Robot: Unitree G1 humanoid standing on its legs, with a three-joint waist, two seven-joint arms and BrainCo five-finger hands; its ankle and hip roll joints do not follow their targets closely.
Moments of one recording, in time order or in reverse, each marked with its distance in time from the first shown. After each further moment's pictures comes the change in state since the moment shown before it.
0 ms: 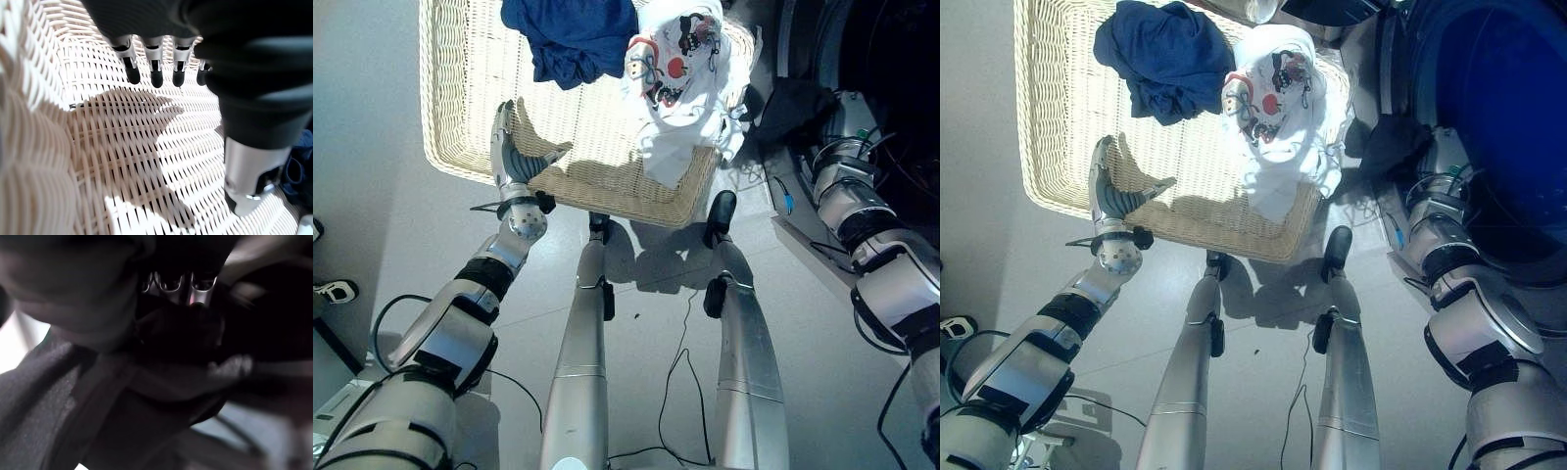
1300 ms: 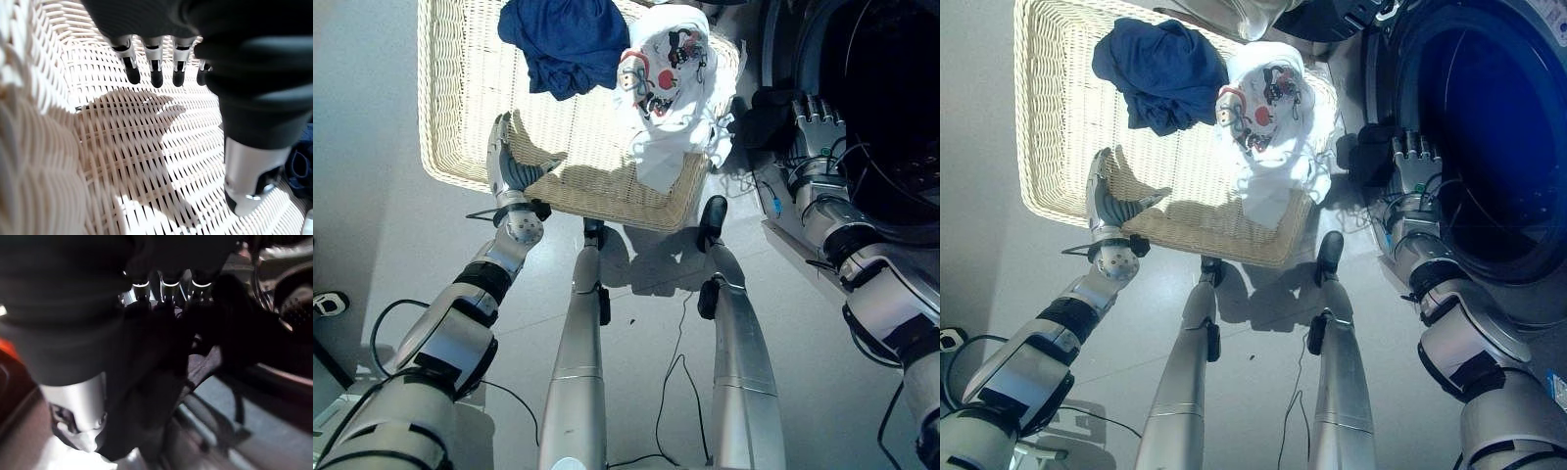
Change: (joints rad) left arm 0.005 -0.002 -0.010 0.047 0.013 0.014 -0.010; right arm 0.020 0.038 0.230 0.045 -0.513 0.118 0.143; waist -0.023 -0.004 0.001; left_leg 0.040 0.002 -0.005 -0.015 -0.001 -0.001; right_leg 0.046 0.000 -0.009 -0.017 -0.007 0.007
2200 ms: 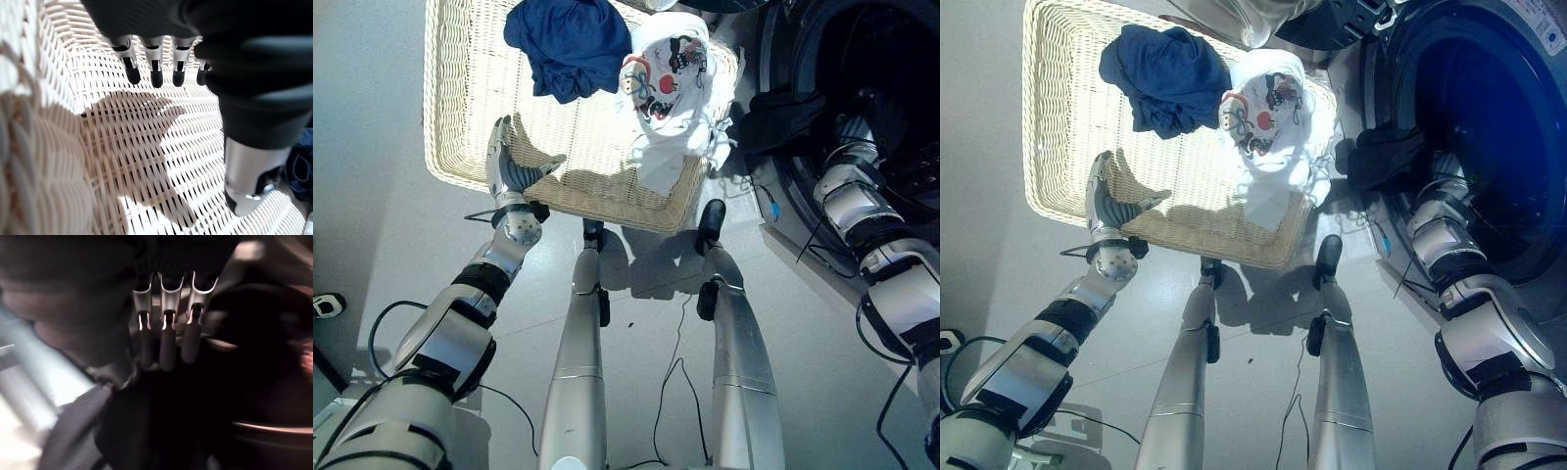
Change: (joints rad) left arm 0.010 0.007 0.005 -0.004 0.000 0.028 -0.020; right arm 0.010 -0.087 -0.106 -0.170 0.362 -0.071 -0.189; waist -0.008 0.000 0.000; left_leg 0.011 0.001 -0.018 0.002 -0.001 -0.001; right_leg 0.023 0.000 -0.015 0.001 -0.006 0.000
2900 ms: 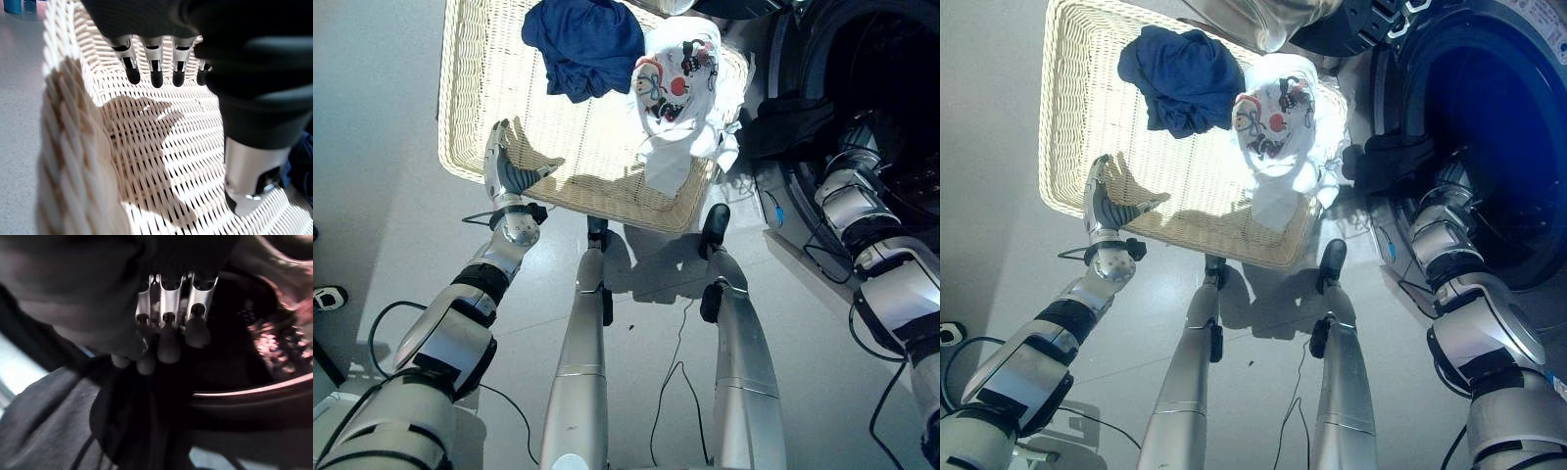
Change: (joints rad) left arm -0.001 -0.002 0.000 0.031 0.001 0.000 -0.001; right arm 0.000 0.042 -0.154 0.141 0.226 0.032 0.019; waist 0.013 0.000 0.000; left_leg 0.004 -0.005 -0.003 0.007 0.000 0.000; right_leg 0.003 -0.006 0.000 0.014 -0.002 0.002
